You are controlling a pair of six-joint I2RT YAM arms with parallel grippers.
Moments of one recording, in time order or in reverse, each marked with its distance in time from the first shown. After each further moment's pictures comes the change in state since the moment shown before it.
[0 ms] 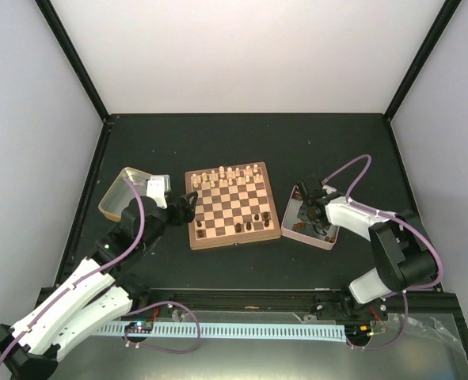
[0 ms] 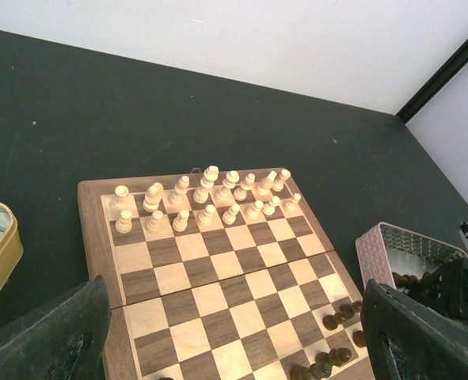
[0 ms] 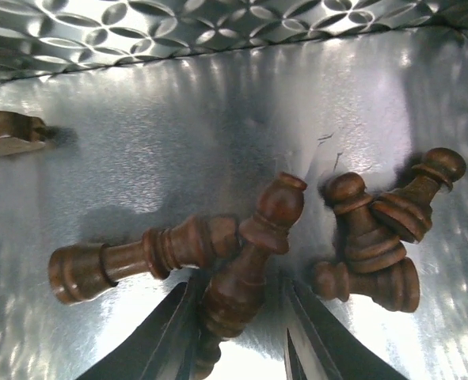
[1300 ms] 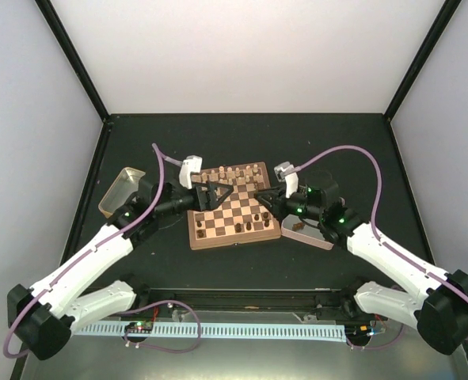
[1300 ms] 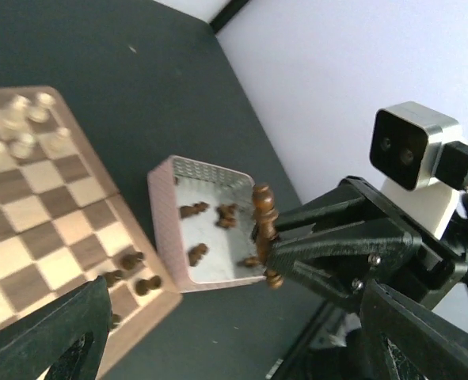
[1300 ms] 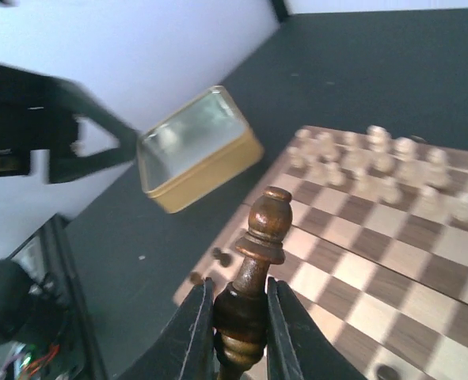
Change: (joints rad) left arm 0.040 0.317 0.190 0.146 0.579 -0.177; right arm 0.192 -0.445 -0.046 0.467 -0.679 -0.475
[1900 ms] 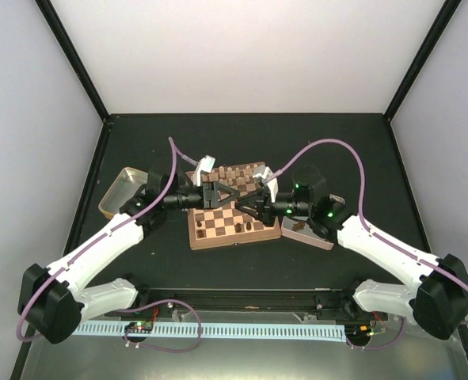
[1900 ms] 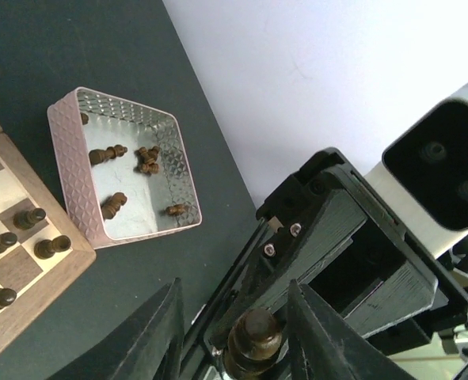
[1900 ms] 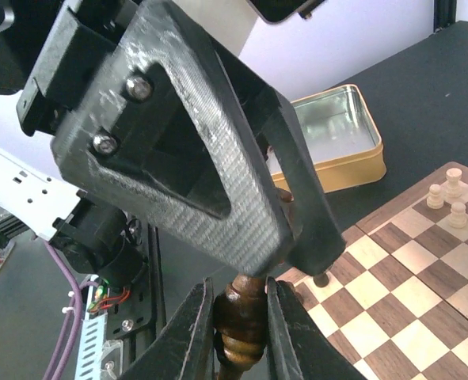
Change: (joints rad) left arm 0.045 0.149 0.000 0.149 0.358 -0.130; right arm 0.097 0.100 0.091 0.071 -0.275 -0.170
